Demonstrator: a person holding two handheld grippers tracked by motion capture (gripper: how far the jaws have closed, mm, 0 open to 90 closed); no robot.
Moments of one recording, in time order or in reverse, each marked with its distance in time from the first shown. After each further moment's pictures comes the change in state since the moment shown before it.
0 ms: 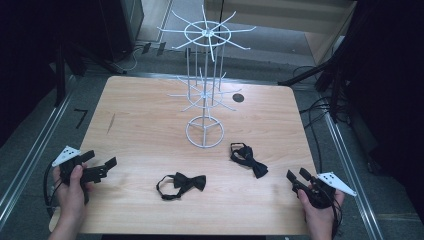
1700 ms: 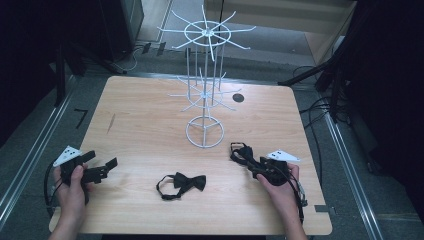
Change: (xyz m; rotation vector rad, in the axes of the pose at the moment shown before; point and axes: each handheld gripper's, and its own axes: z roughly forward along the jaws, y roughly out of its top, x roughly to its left) left arm -0.002 0.000 0.001 0.009 -0.007 0.008; right arm 0.072 0.013 0.094 0.255 0.145 -0.177
